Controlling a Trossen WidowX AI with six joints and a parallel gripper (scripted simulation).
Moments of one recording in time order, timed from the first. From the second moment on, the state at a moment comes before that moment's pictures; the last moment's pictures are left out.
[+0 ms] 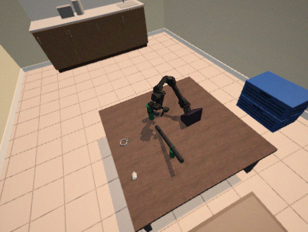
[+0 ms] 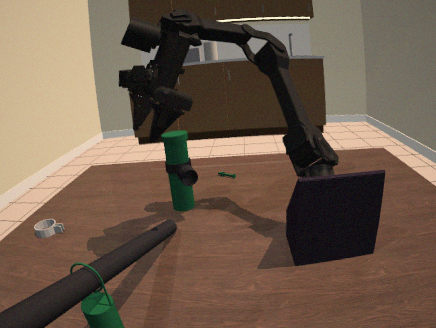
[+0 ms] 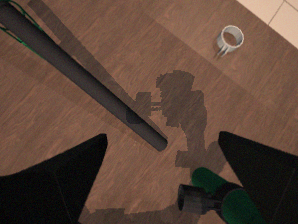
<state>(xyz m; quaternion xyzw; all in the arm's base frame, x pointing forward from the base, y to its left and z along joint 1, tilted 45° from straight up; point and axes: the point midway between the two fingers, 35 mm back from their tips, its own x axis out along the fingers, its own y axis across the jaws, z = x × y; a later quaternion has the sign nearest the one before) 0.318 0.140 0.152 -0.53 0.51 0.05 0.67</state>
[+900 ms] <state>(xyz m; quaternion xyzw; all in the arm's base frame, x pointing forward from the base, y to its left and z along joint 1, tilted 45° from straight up) 0.313 0.144 0.129 -0.46 0.47 -0.06 0.75</state>
